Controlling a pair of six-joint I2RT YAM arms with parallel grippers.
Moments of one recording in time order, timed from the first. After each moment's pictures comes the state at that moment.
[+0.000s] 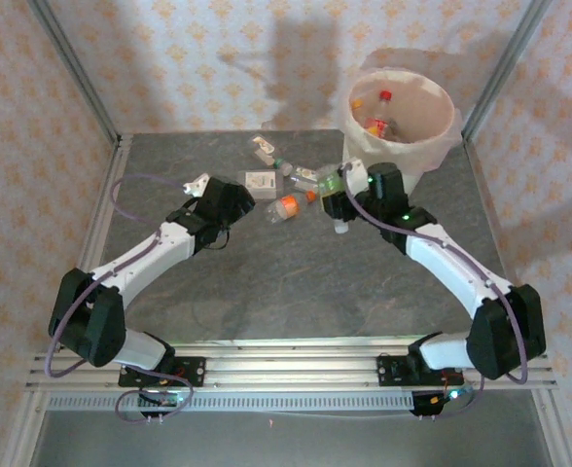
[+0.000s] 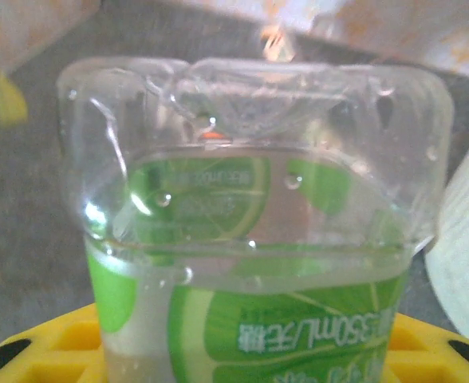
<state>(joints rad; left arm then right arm) -0.43 1.43 1.02 -0.41 -0.33 -0.99 0.39 1.32 1.01 -0.20 -0.26 0.01</state>
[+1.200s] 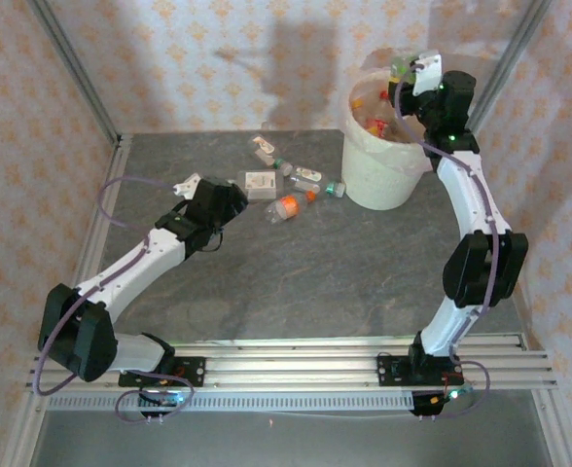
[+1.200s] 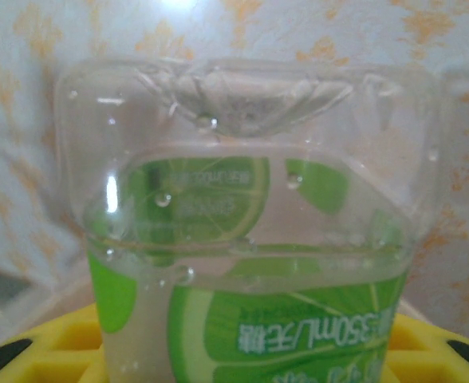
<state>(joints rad) -0.42 1.34 0.99 -0.44 -0.35 -0.99 0.00 1.77 1.73 -0.06 -0.29 -0.21</state>
